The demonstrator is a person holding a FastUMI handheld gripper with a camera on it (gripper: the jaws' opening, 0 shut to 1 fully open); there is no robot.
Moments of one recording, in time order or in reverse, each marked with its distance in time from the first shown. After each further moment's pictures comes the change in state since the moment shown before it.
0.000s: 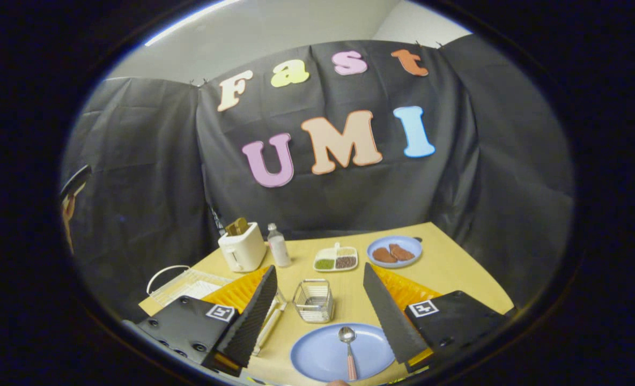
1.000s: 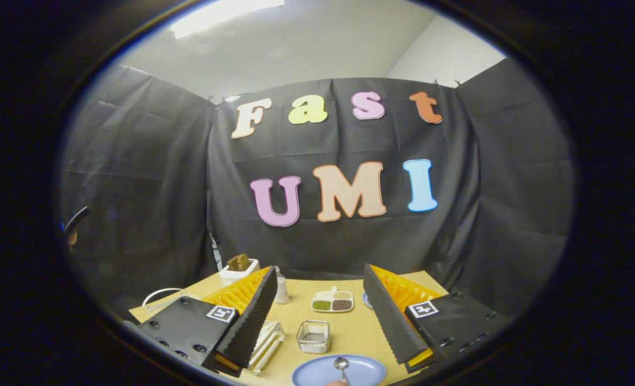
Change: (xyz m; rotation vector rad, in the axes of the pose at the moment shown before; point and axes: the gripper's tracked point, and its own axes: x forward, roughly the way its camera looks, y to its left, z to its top) arm -0.016 0.038 0.085 -0.085 -0.179 -0.015
